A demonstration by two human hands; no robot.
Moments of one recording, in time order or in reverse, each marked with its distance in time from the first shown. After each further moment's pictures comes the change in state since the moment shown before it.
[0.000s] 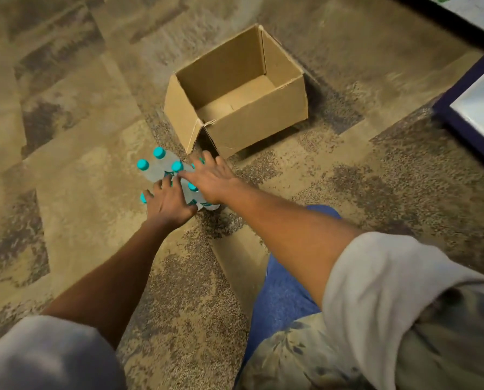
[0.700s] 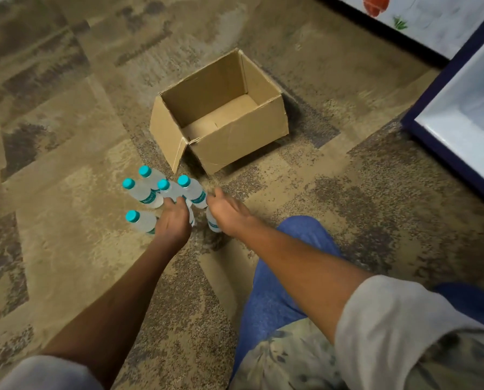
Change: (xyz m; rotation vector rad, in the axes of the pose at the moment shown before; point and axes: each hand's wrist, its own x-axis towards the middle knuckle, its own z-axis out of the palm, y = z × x) left_hand -0.018 0.048 -0.005 -0.113 0.043 0.014; right_hand -0.064 0.018 0.020 0.306 -0.009 0.235
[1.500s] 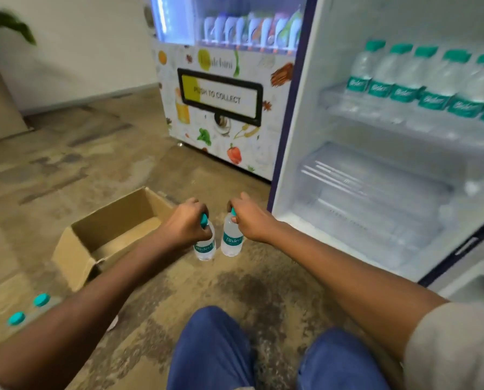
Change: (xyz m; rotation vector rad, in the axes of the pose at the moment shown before) left_hand -0.051 0.234 -0.231 -0.261 0.220 0.809; right_hand -0.181 0.121 -0.250 -0.134 0.452 0.300
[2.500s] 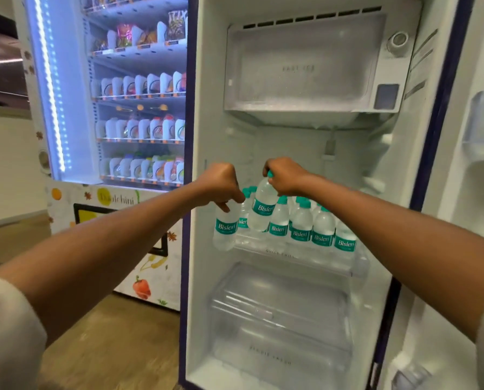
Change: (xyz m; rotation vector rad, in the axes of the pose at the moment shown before) left_hand 0.253 0.301 -0.200 -0.404 0.048 0.327; right_hand -0.003 0.163 -0.408 -0.382 0.457 0.343
